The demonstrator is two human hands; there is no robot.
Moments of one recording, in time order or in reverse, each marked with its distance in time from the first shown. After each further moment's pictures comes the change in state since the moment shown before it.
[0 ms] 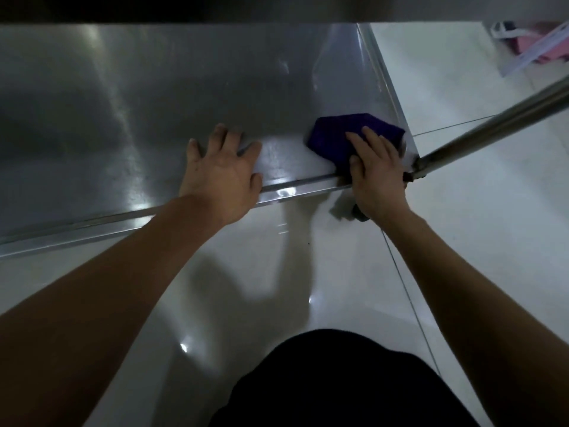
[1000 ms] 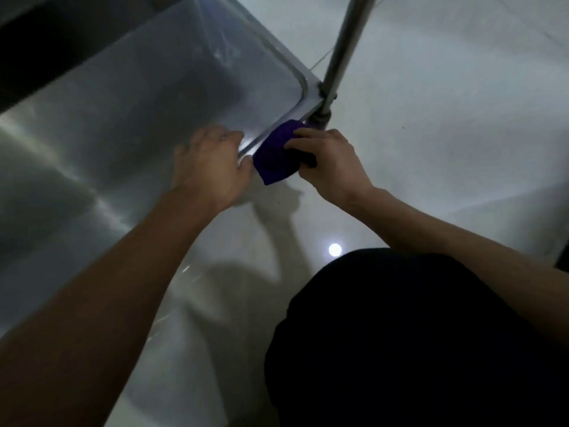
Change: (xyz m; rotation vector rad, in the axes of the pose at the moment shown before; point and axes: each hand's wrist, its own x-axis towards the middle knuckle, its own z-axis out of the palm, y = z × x) left_hand -0.009 0.086 -0.052 -0.074 -0.042 0.328; right_hand -0.115 -0.003 -0.037 0.230 0.127 0.022
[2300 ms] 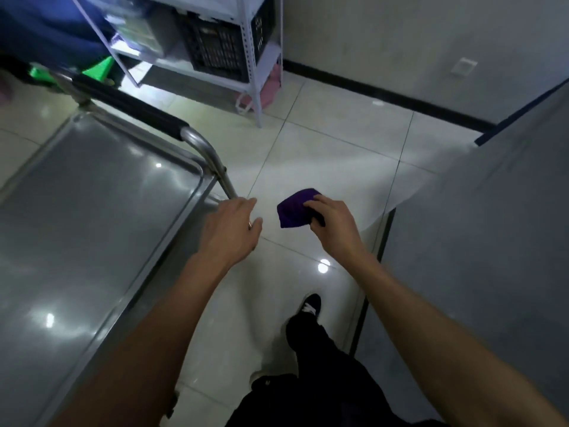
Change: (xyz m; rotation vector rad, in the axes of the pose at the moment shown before) left_hand -0.085 0.340 -0.603 0.028 -0.182 0.326; right_hand -0.121 -0.192 -0.641 0.144 0.204 0.547
